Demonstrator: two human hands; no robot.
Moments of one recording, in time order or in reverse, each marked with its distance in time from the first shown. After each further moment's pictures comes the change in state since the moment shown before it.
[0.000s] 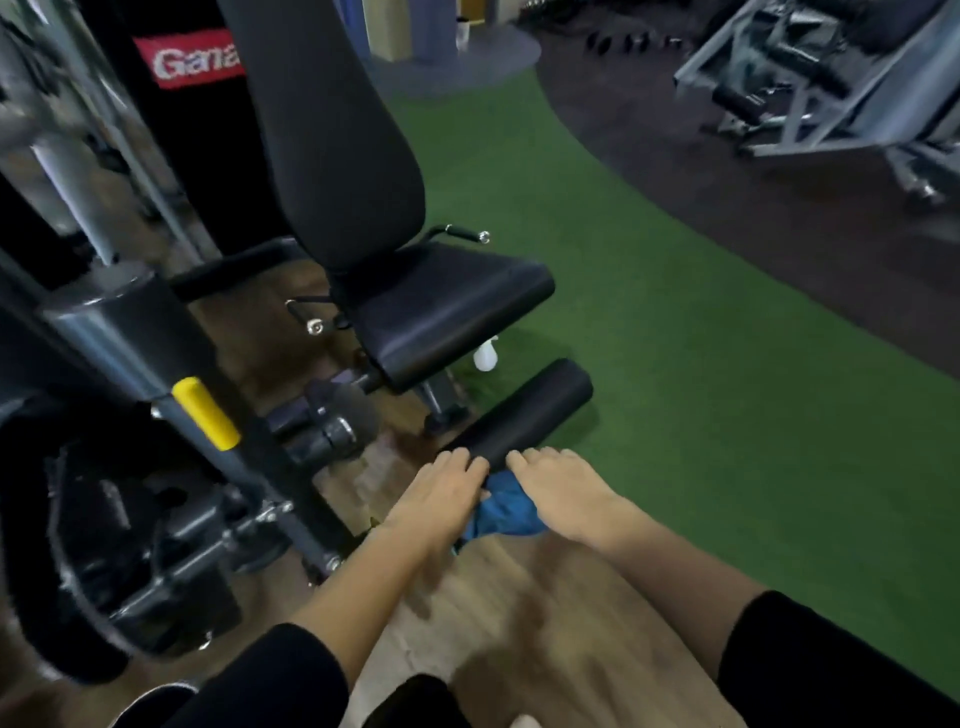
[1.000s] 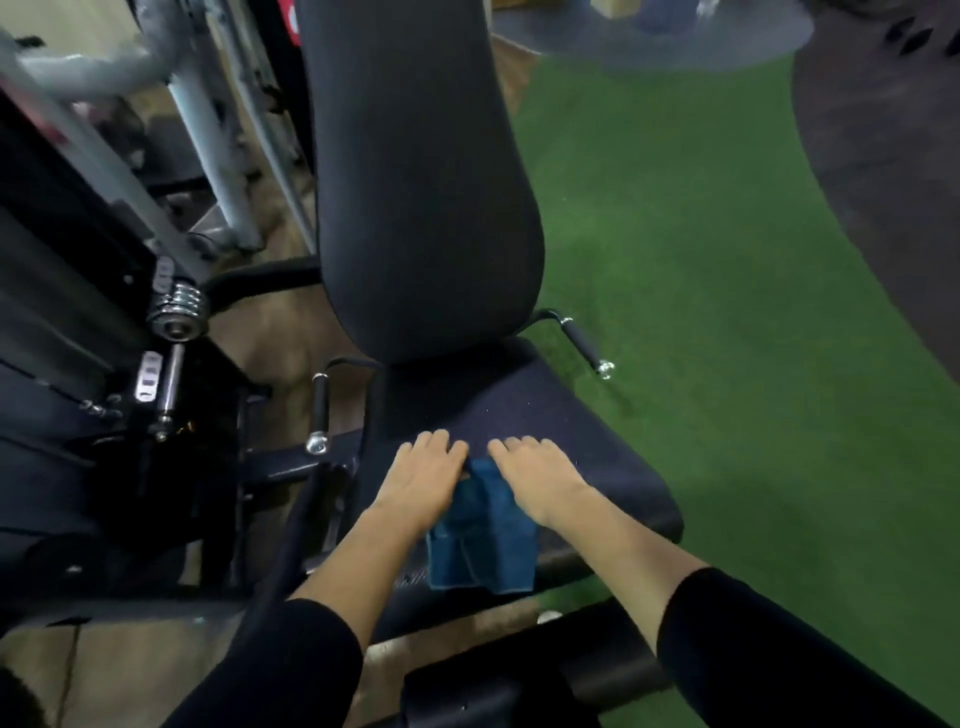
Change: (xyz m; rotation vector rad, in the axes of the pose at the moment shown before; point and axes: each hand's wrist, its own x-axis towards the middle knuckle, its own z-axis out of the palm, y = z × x) left_hand 0.412 -0.267 -0.066 -0.008 0.011 -0.529; right_hand 0.533 0.202 -0.053 -0.082 0.005 -0.418
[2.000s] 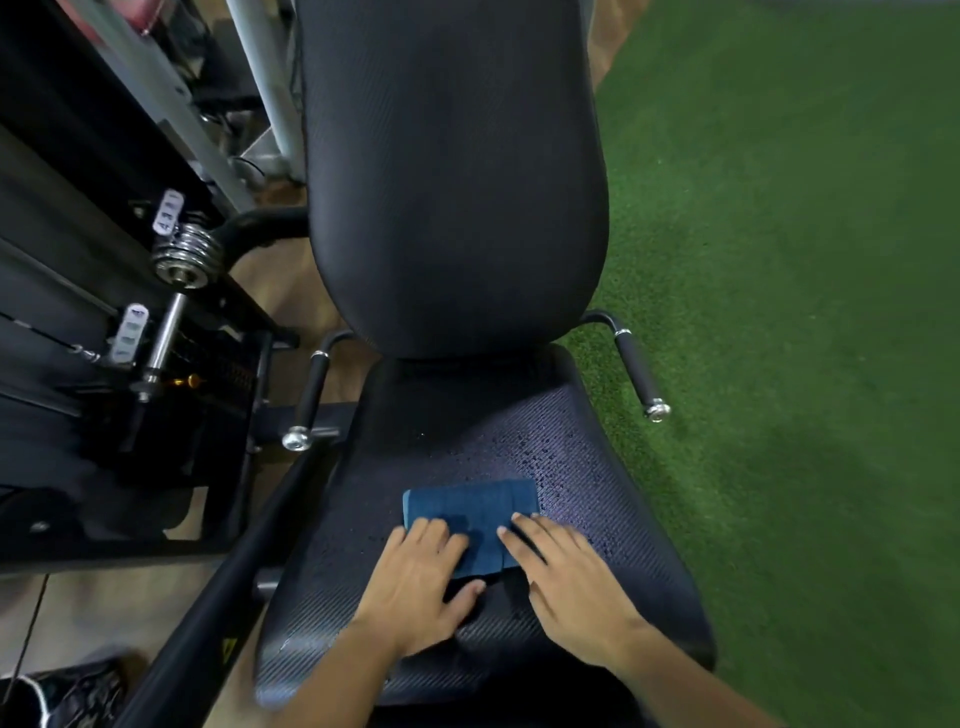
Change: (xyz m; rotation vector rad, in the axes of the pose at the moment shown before) left_hand 0.029 0.026 0.095 -0.203 0.095 -0.104; right_hand 0.018 0.082 0.113 0.293 0.099 -0.301
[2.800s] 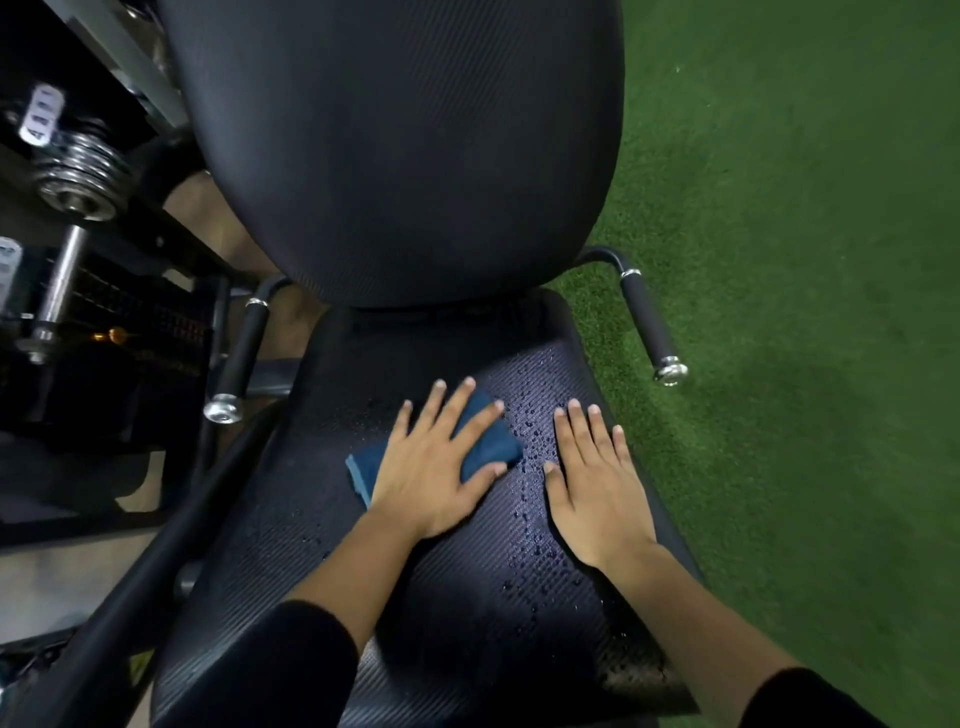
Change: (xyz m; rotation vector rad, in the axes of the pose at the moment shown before) left_hand 0.123 -0.012 0.051 -0.026 -0.082 -0.099; right_hand 0.057 0.087 0.038 0.071 0.011 0.443
